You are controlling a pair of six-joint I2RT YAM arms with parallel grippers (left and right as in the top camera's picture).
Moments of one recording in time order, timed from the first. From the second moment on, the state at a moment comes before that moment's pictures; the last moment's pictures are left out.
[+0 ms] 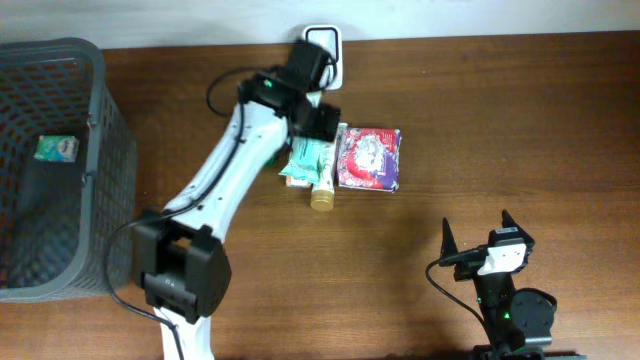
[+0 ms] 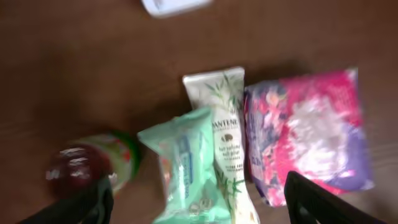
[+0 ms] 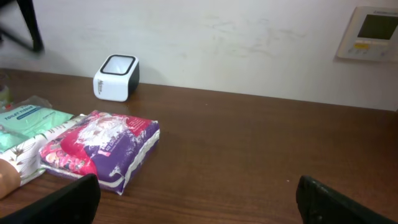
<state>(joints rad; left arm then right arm) -0.45 2.05 1.98 -1.01 -0.05 -0.16 0.00 0.01 0.01 -0.07 -0.07 -0.08</state>
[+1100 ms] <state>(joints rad) 0.50 2.31 2.14 -1.03 -0.27 -0.70 0.00 0.01 0.01 -0.07 -0.07 -0.08</state>
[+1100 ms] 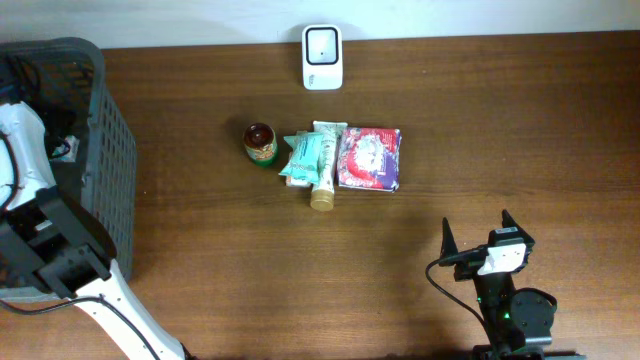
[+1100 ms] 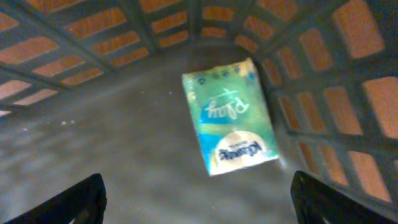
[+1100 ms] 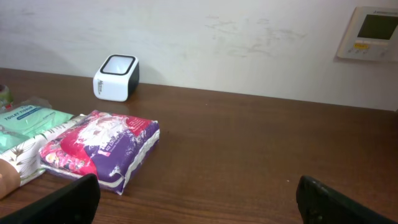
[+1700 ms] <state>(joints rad) 0.50 2.24 2.14 -1.21 -0.21 -0.73 0.00 0.01 0.01 -0.07 -0.07 -0.08</state>
